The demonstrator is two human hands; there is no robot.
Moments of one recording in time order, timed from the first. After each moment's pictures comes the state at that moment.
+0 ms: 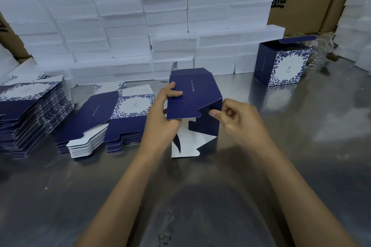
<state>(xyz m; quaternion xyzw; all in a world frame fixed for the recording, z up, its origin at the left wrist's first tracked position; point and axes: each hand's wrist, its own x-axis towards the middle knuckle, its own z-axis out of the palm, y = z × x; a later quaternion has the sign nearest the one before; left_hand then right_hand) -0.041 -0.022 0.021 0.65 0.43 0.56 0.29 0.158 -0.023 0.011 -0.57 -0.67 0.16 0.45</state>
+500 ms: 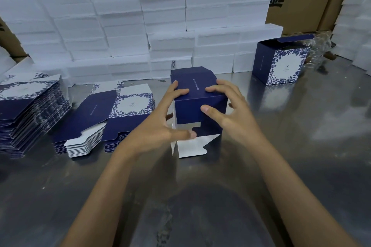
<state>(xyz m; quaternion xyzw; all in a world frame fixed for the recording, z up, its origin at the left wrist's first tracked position) -0.061 -0.024 0.037 0.76 0.43 0.33 0.37 0.145 -0.034 0.024 -0.50 -0.64 0.25 0.52</state>
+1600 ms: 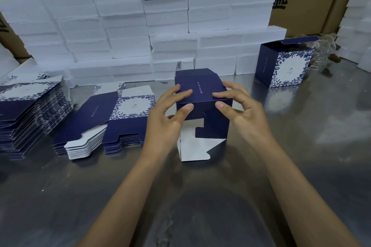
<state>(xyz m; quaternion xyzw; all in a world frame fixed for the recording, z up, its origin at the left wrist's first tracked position) -0.029 -0.029 0.027 0.62 0.42 0.58 0.31 0.155 -0.030 0.023 -0.44 -0.61 0.30 0.59</state>
